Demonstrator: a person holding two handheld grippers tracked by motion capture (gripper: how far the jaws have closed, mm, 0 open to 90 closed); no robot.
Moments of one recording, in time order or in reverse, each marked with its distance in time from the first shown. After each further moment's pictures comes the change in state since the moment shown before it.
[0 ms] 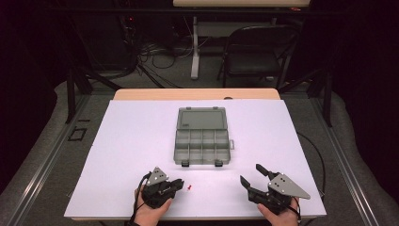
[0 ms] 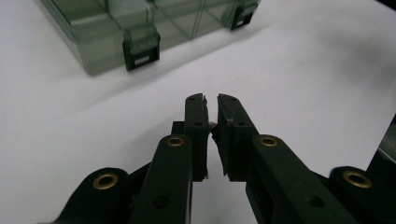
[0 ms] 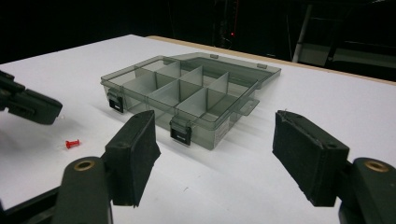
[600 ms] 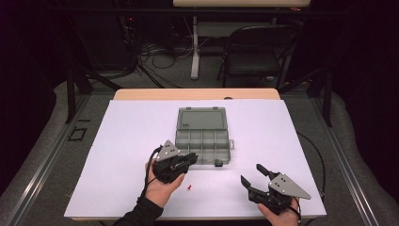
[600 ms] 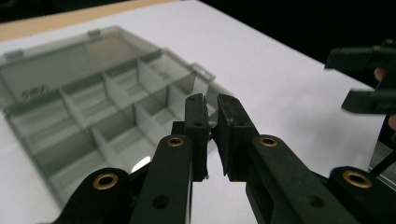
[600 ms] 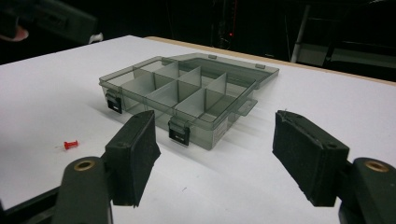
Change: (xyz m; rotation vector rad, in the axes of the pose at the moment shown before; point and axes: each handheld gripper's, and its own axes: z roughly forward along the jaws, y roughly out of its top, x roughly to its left) left arm -0.019 0.091 0.003 -0.127 -0.050 0.116; right arm 0.000 0.000 -0.001 -0.001 -0.007 0.003
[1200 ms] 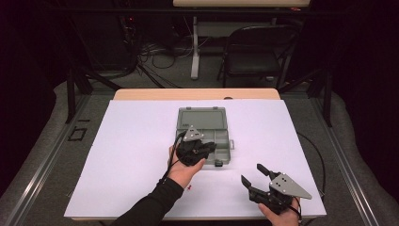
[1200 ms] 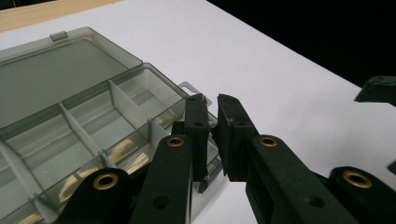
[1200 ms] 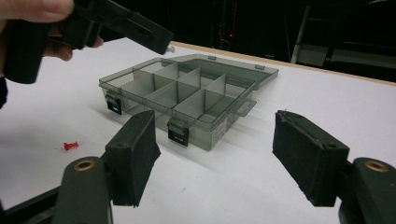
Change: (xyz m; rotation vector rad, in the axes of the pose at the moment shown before) left arm 0.003 0.028 0.066 0.066 -0.030 -0.021; right arm -0.001 0.000 -0.001 -0.004 0.002 0.005
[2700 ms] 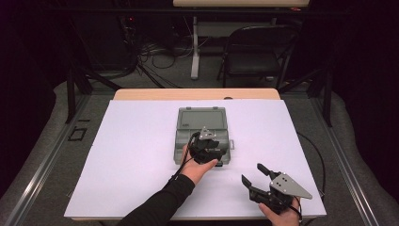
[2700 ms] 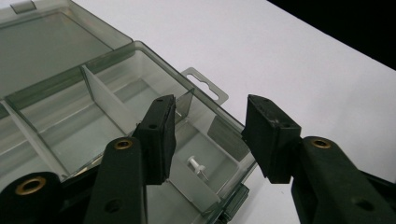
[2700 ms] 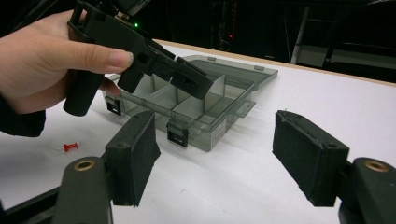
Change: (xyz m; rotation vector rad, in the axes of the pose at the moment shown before) left arm 0.007 -0.008 0.057 0.049 0.011 -0.002; right arm -0.001 0.000 0.000 -0.006 0.000 0.002
